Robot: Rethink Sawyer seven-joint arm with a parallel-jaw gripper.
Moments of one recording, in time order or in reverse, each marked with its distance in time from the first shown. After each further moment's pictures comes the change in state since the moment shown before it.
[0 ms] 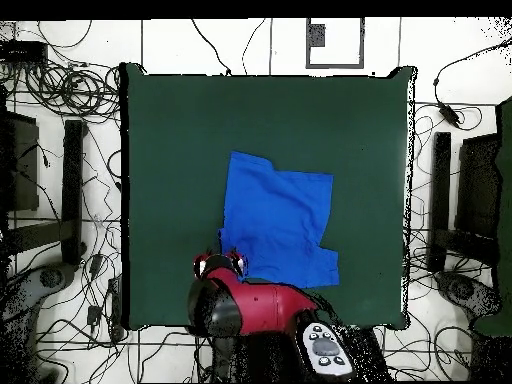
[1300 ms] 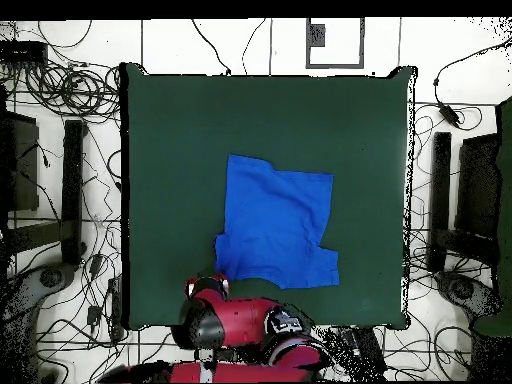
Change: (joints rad) arm 0.116 0.259 -0.070 0.004 0.002 -0.194 0.000
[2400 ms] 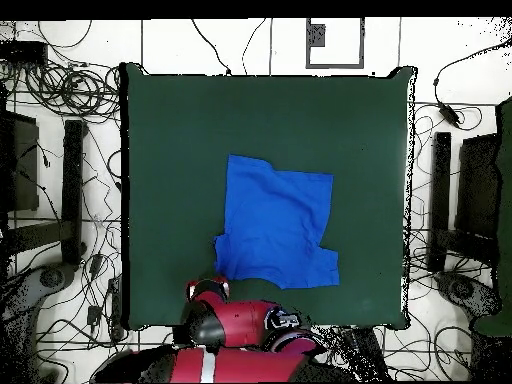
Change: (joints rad) arm 0.001 0.040 -0.009 0.001 0.000 -0.045 0.000
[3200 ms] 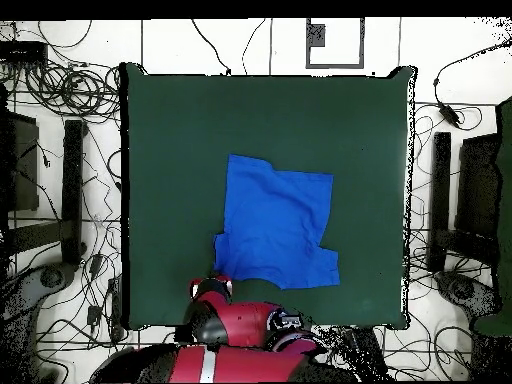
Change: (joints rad) arm 0.001 0.007 -0.017 0.000 0.000 -0.050 0.000
